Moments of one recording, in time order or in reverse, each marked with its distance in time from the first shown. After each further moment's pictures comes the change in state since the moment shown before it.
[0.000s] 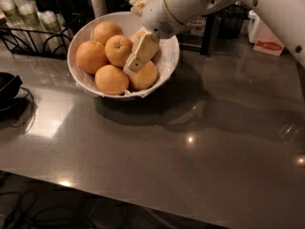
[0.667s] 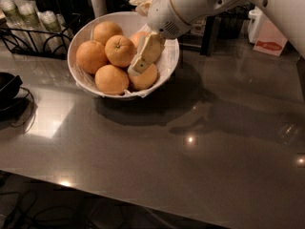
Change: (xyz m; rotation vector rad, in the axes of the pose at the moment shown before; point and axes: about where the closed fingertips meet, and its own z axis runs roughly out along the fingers) arm 0.002 0.006 -0.009 -0.005 -0.006 0.010
